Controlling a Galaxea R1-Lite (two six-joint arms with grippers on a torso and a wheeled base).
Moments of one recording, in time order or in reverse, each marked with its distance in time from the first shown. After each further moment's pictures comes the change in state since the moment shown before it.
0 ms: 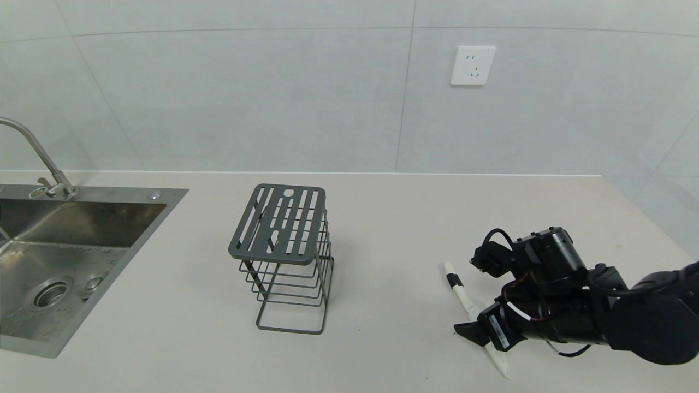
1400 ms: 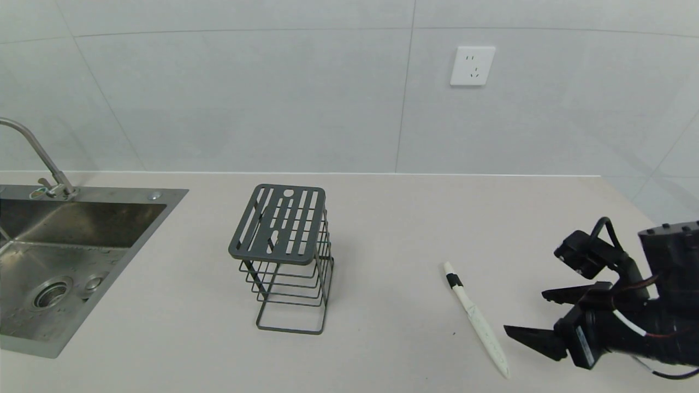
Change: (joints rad) left arm 0.000 0.000 0.000 0.000 0.001 -0.009; right arm -0.130 -0.403 0.129 0.097 0.174 -0.104
